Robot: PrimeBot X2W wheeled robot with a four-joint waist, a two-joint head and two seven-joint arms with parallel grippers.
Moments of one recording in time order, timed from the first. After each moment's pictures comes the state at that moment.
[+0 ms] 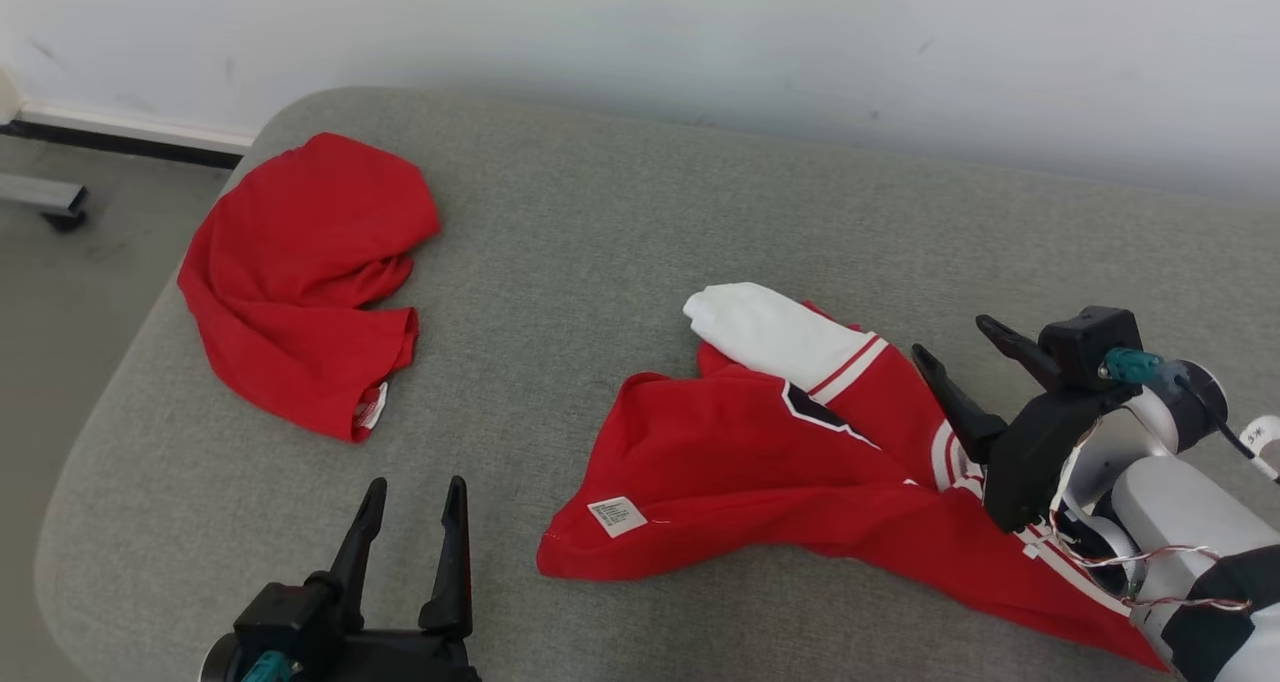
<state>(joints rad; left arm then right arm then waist) -0.08 0.05 -0.15 0.17 -0.26 -0.02 -0.26 -0.60 -0.48 0.61 0.55 0.57 0.13 -0.02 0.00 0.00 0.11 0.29</state>
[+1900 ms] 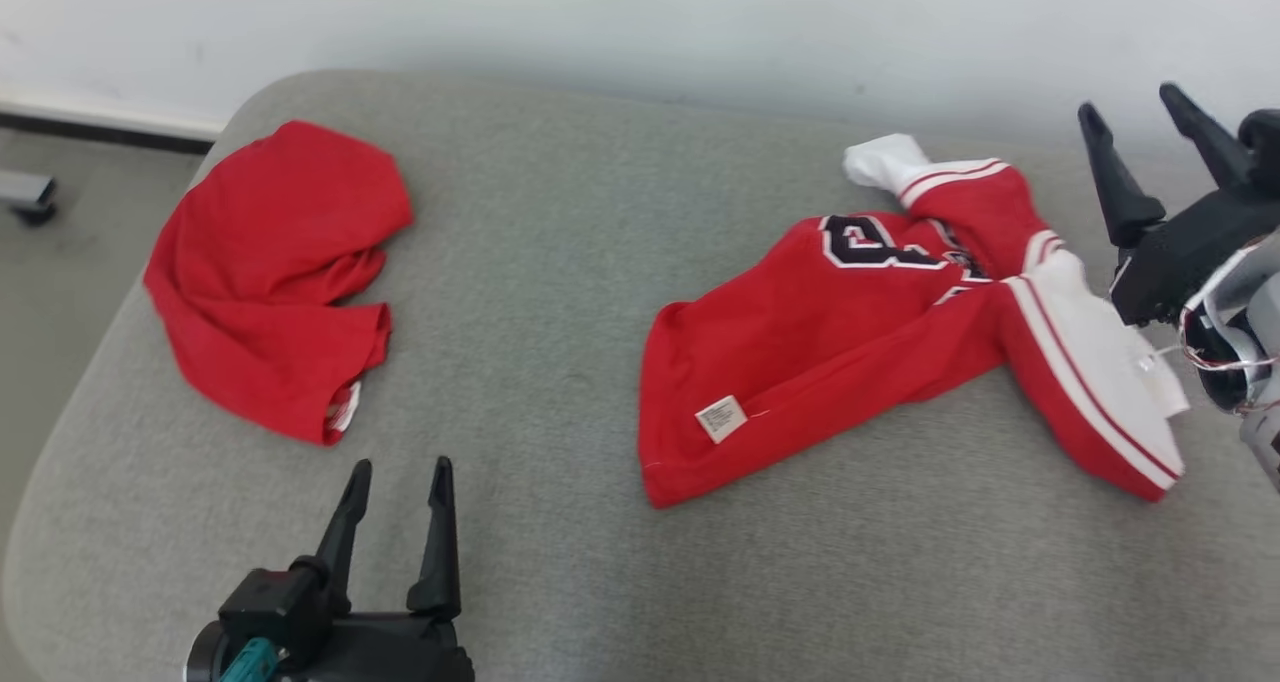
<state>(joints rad) -0.11 0.05 -0.15 0.17 -0.27 0.01 -0.26 -1.02 -0.56 0.80 0.94 0.80 0.13 -0.26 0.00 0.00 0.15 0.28</state>
